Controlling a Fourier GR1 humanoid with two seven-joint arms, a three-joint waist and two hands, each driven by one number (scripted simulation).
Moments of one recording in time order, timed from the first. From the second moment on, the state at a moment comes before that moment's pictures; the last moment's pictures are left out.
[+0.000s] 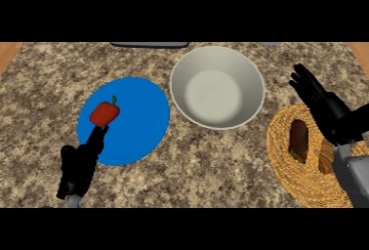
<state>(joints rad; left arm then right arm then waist) 0.01 0.36 -0.34 -1.55 0.19 0.33 0.18 -0.29 -0.46 0.11 -1.41 -0.29 0.06 0.02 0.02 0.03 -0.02</state>
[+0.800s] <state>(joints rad) -0.13 0.49 -0.19 -1.57 0.33 0.14 0.20 -0.07 -0.36 -0.06 -1.35 0.16 -0.85 0.00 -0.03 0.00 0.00</state>
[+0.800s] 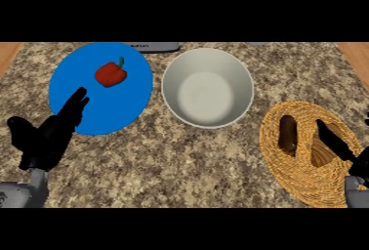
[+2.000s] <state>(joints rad) -0.22 0.49 -0.15 -1.47 0.36 0.03 0.21 -0.39 -0.59 0.08 -1.51 0.60 -0.16 1.16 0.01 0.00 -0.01</state>
